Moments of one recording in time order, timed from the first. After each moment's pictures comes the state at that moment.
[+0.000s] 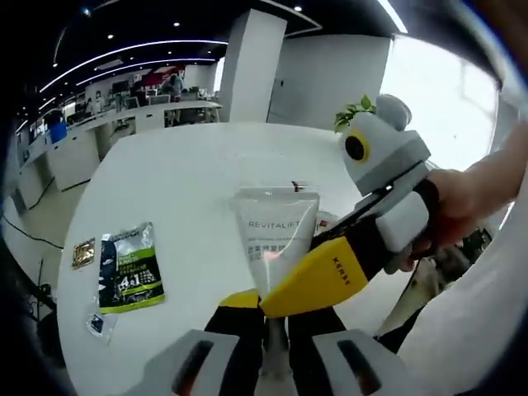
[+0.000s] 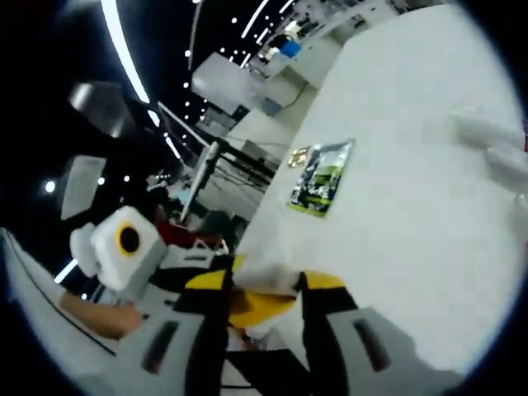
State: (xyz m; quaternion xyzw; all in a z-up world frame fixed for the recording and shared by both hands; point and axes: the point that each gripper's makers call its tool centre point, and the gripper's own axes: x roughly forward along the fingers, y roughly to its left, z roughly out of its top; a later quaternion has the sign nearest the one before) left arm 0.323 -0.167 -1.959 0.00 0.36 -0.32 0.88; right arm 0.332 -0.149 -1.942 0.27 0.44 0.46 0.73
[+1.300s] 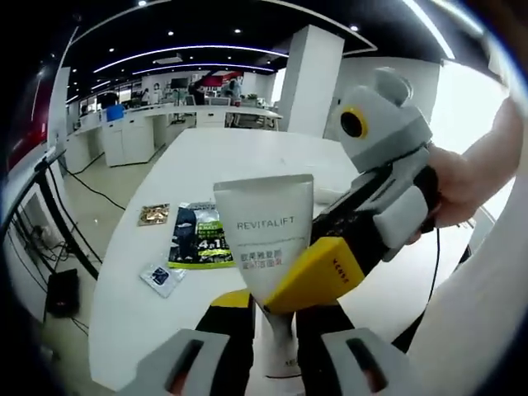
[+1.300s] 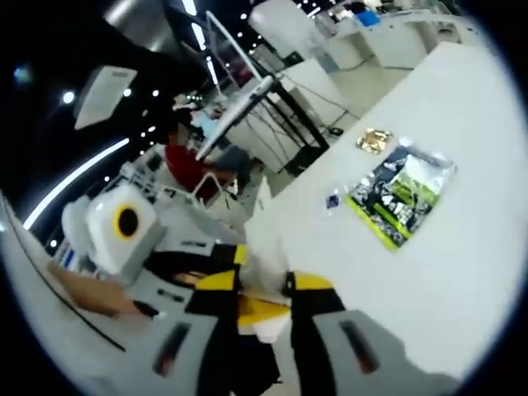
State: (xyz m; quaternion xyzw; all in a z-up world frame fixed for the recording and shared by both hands) left arm 0.315 -0.074 -1.970 -0.05 0.34 -0.20 0.92; right arm 0.316 -0.056 -1.947 0.07 0.45 0.60 0.66
